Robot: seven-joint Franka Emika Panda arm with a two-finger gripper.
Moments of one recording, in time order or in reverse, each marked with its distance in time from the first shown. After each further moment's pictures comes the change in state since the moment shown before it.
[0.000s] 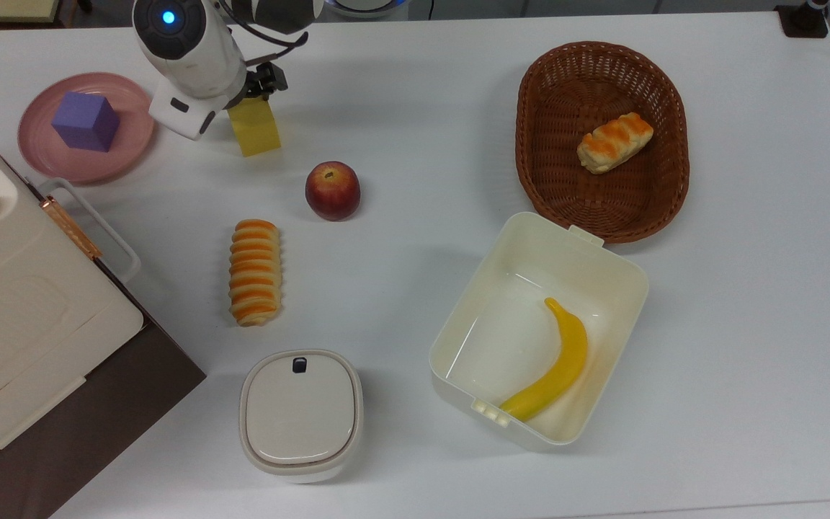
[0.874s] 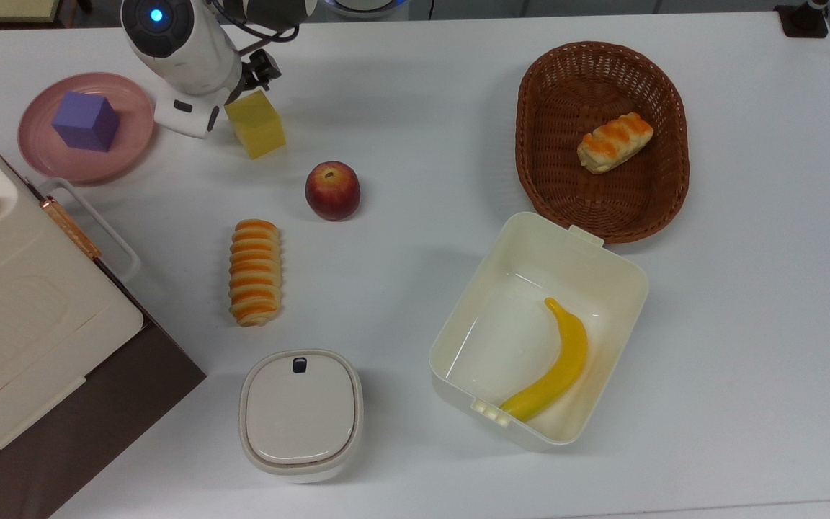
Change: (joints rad) arm -0.012 0.000 0.002 0.019 0.030 -0.038 -0.206
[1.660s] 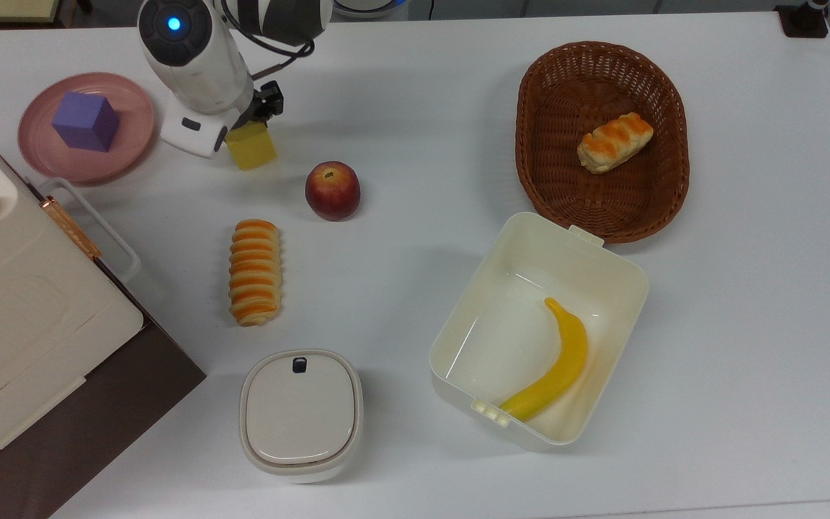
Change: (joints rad) arm 0.019 0.041 0.017 0.039 0.006 0.111 0.085
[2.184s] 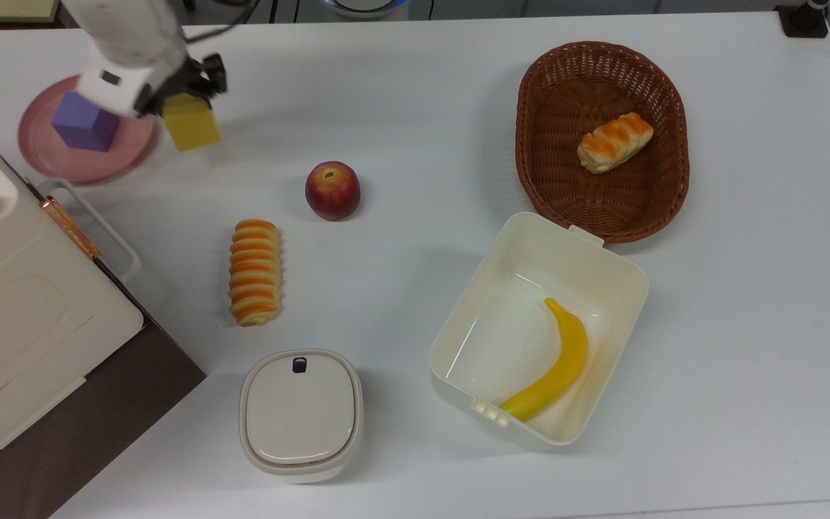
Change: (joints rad) arm -0.111 -0.065 -0.015 0.070 -0.004 -0.034 -0.068
